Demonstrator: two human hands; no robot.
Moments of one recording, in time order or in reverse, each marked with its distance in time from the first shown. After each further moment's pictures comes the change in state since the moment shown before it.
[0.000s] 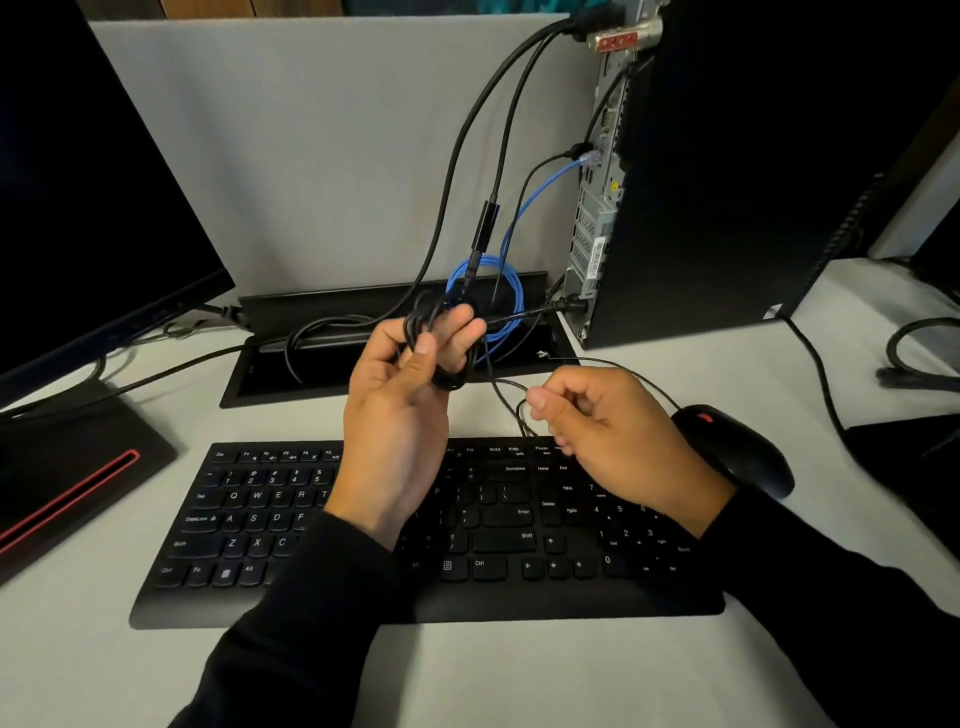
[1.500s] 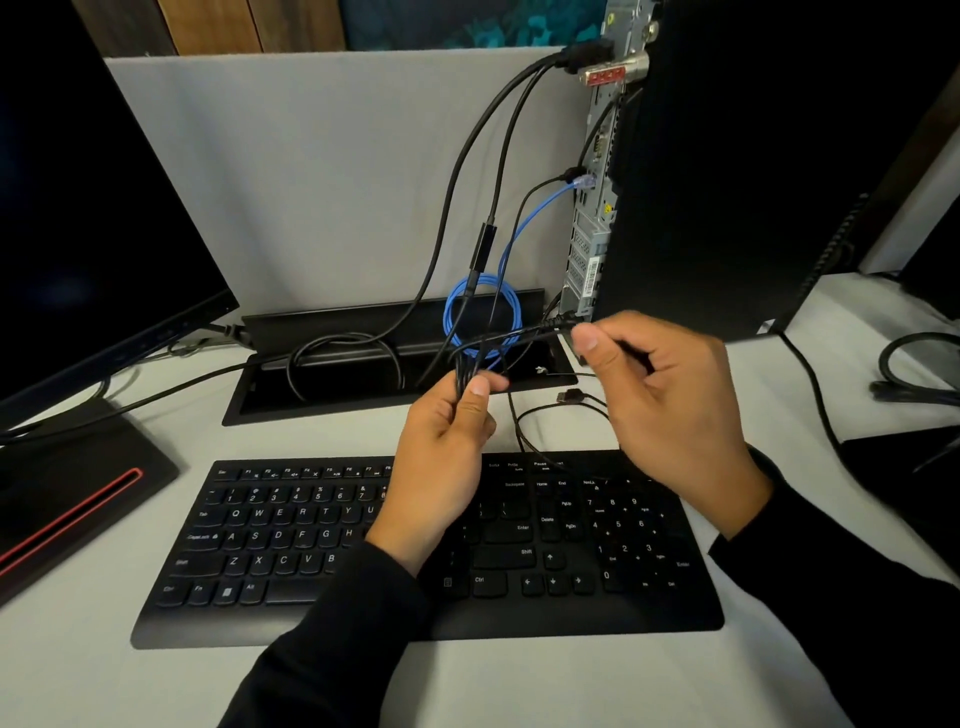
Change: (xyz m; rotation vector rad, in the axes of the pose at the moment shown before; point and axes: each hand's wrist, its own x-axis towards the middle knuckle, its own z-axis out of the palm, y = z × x) left_hand -0.013 -0.021 0.010 0.726 -0.006 -0.033; right_hand 0.005 -0.033 -0.031 -0.188 0.433 -0.352
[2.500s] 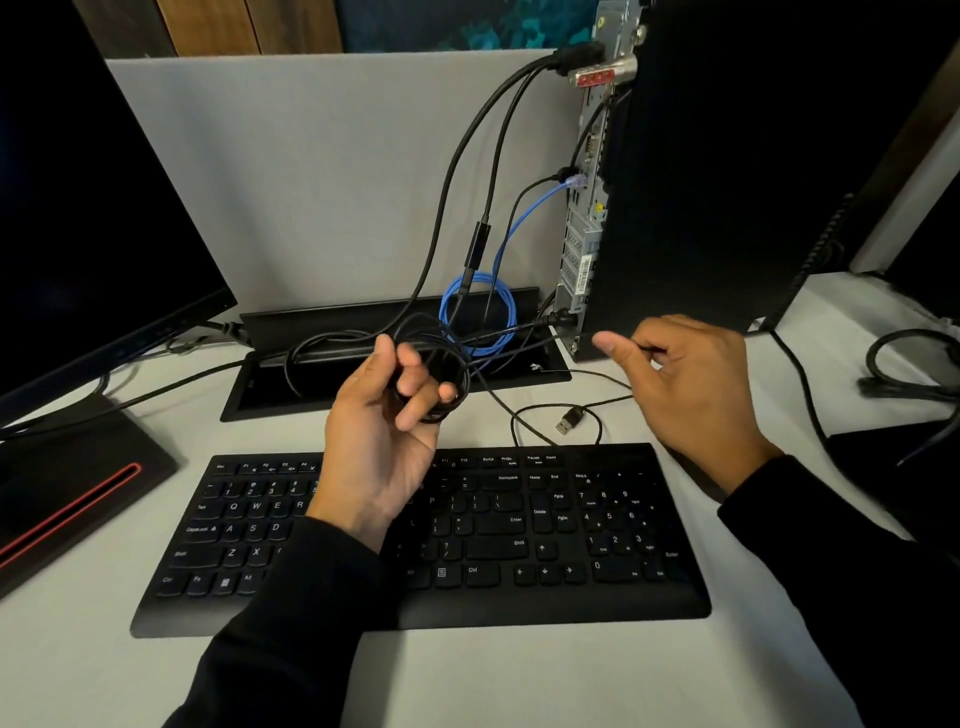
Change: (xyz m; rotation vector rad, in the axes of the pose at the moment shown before) left_hand 0.015 0.009 -0.032 -0.998 -0.033 -0.175; right_hand 0.003 0.059 -0.014 -0.337 0.035 -0.047
